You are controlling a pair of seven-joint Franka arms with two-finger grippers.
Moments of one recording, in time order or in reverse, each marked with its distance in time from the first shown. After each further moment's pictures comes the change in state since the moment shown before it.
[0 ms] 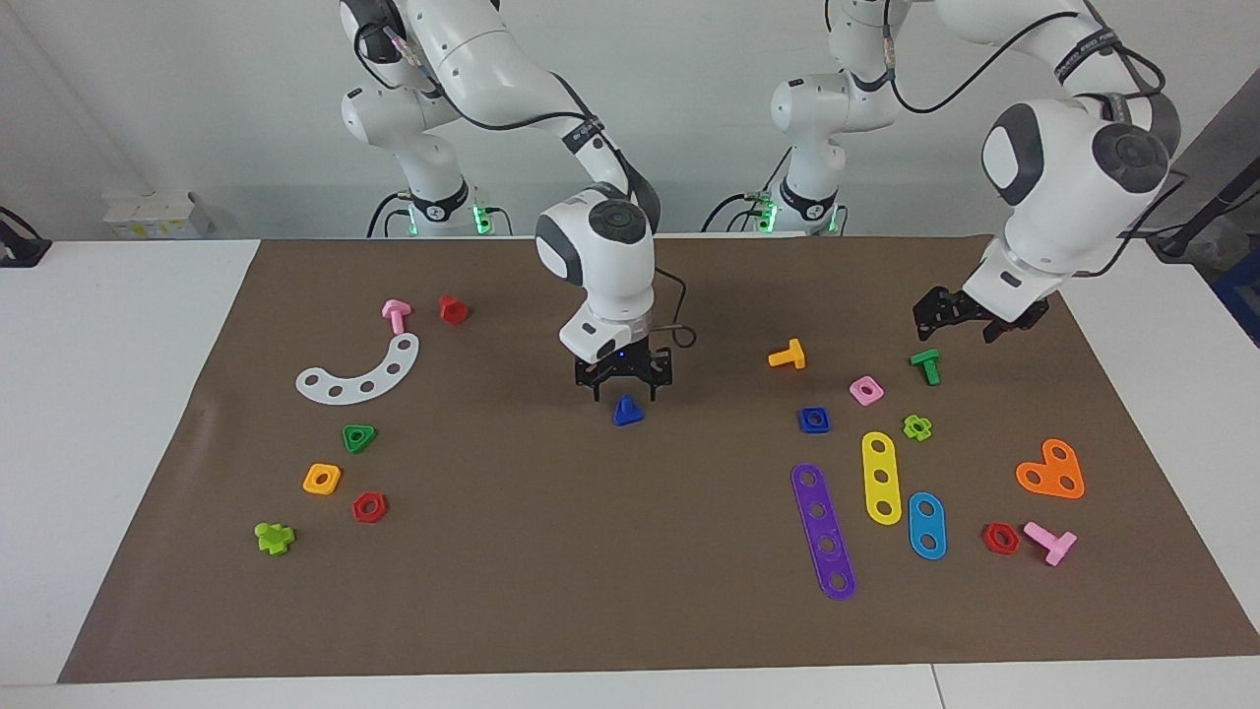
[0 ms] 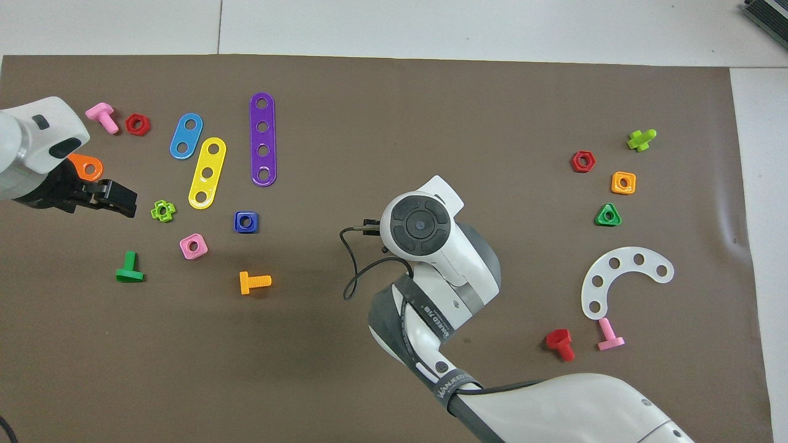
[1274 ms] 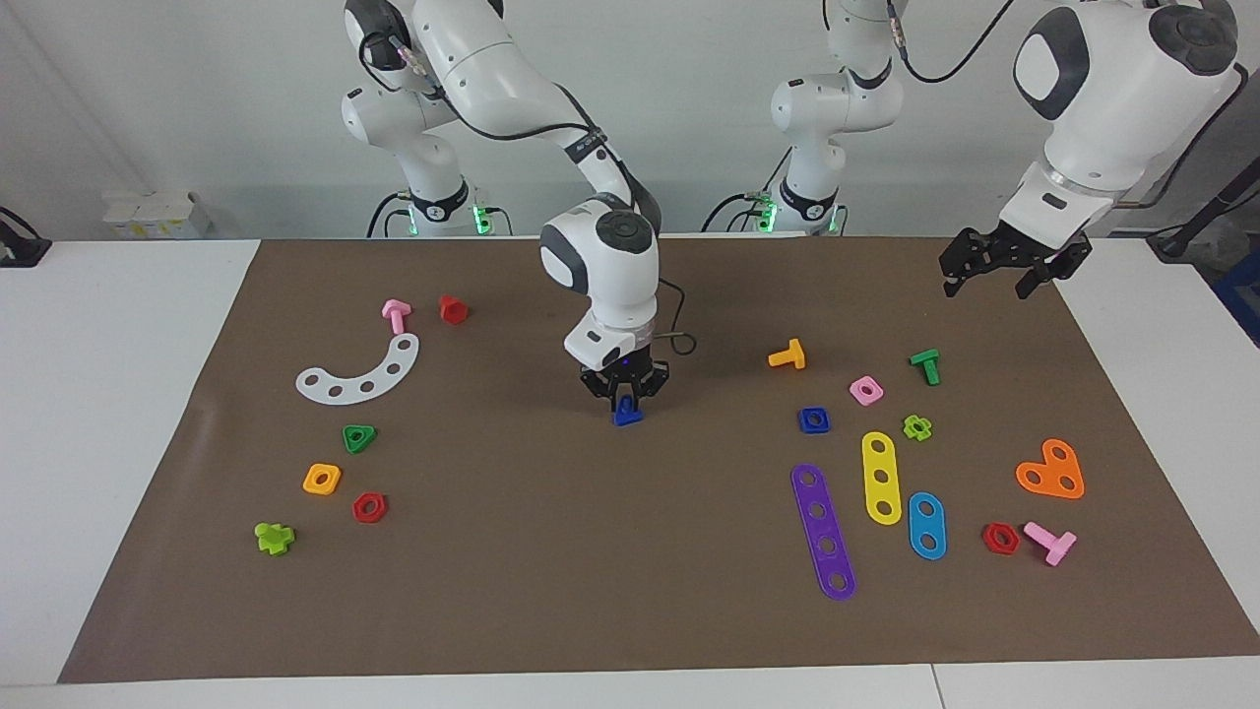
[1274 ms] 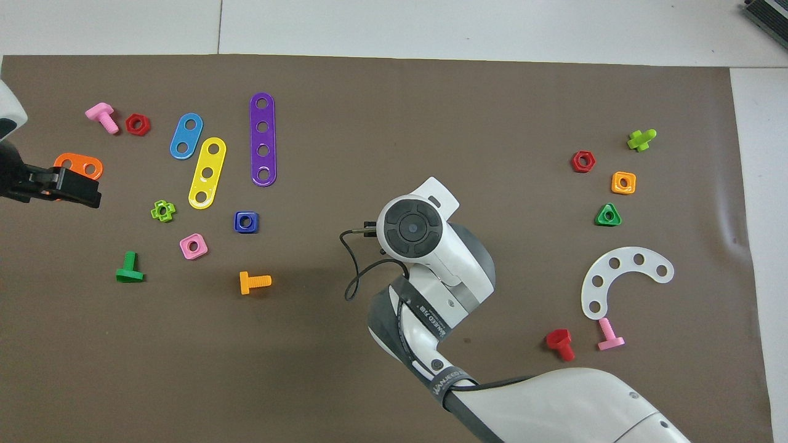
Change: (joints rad) left arm 0.000 -0.052 0.000 0.092 -0.006 -0.064 -0.002; right arm 0.006 0.016 -0.001 0.002 -0.032 0.004 0.000
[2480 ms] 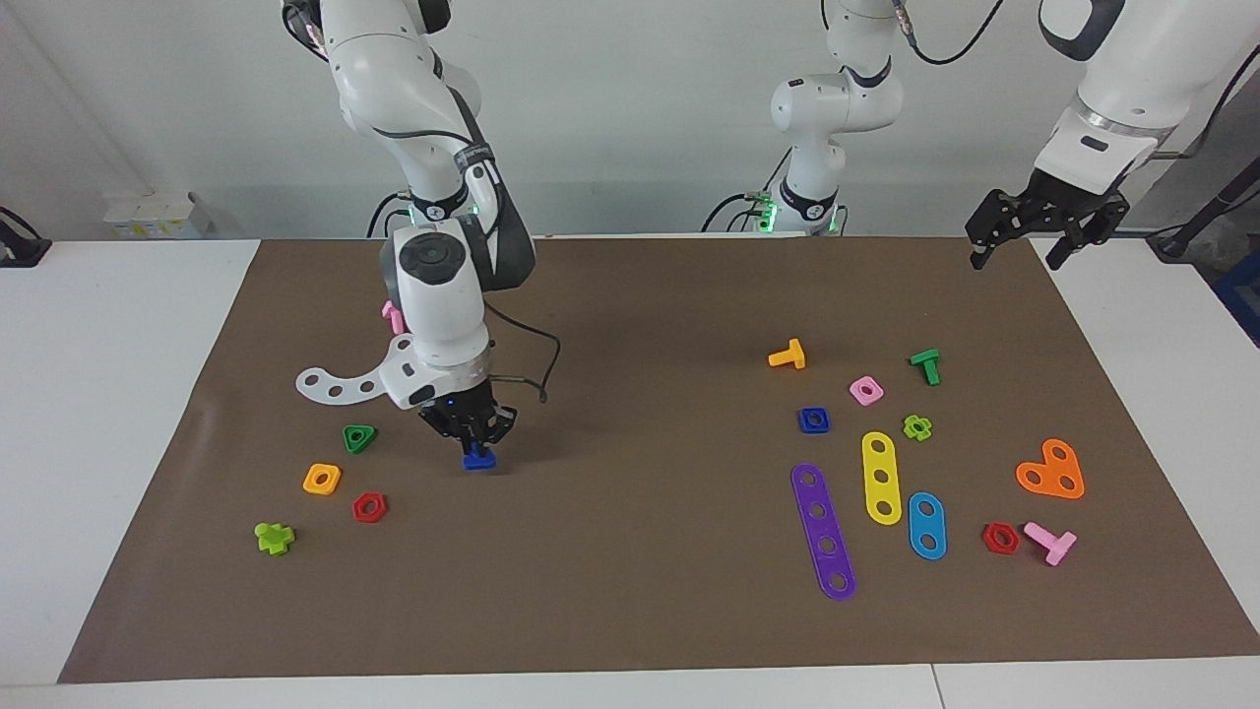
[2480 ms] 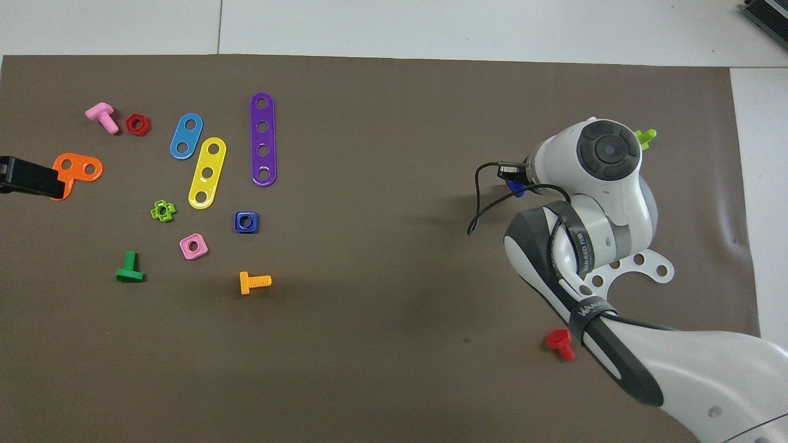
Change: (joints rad) left arm 0.002 -0.030 0.016 0.075 0.000 -0.044 -0.001; right arm -0.375 -0.103 -0.013 -0.068 0.001 -0.006 -0.234
